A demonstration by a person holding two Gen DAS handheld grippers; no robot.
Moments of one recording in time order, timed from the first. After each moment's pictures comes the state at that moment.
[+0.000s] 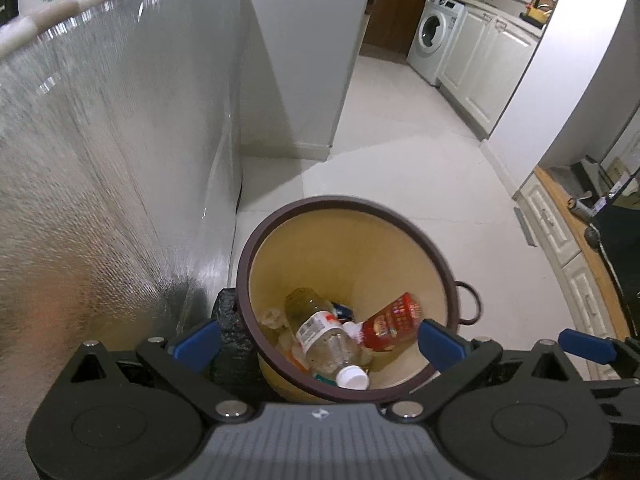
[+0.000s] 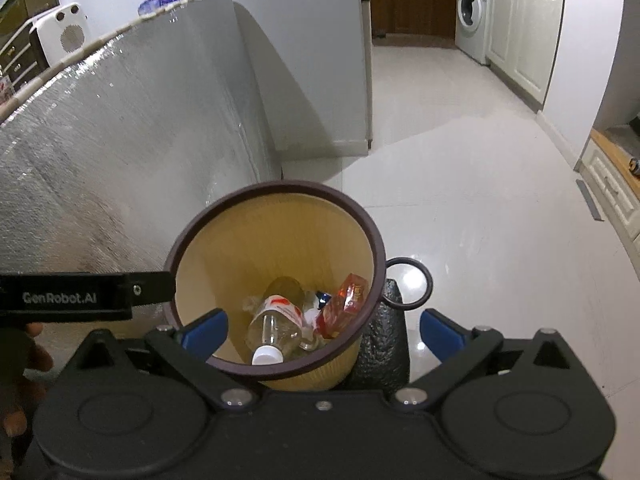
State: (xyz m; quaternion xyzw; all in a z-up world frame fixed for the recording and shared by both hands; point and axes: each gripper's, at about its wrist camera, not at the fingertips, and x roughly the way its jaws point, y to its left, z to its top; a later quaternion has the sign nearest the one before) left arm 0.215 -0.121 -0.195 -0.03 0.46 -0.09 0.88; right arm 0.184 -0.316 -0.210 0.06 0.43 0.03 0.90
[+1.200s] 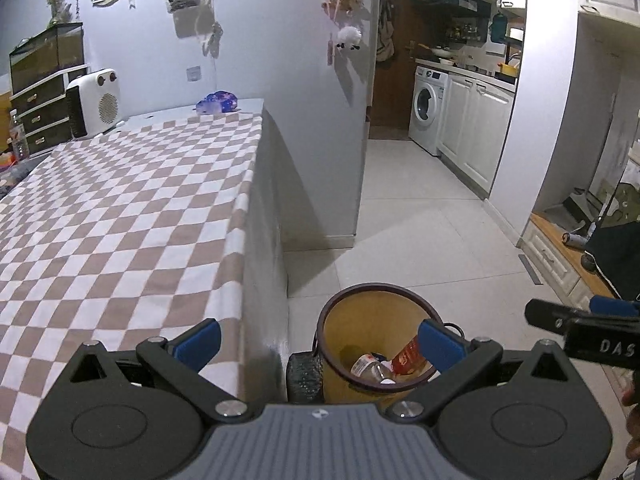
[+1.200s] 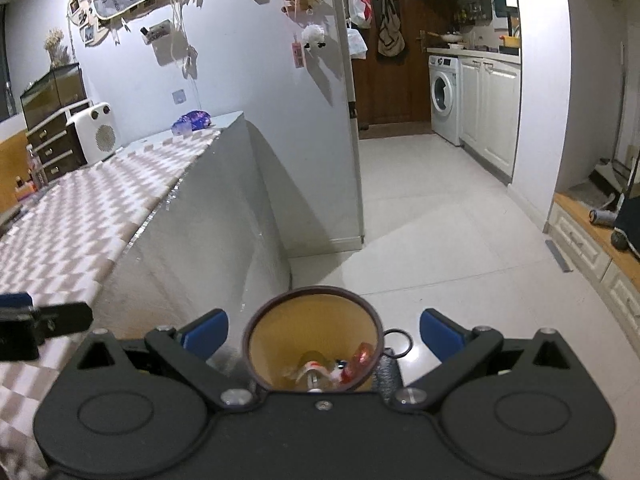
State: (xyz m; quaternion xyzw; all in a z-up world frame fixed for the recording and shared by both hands) left arm 0.064 -0.059 -0.014 0.03 0.34 -0.07 0.94; right arm 0.055 -0.292 -0.041 0.09 0.31 0.00 0.95
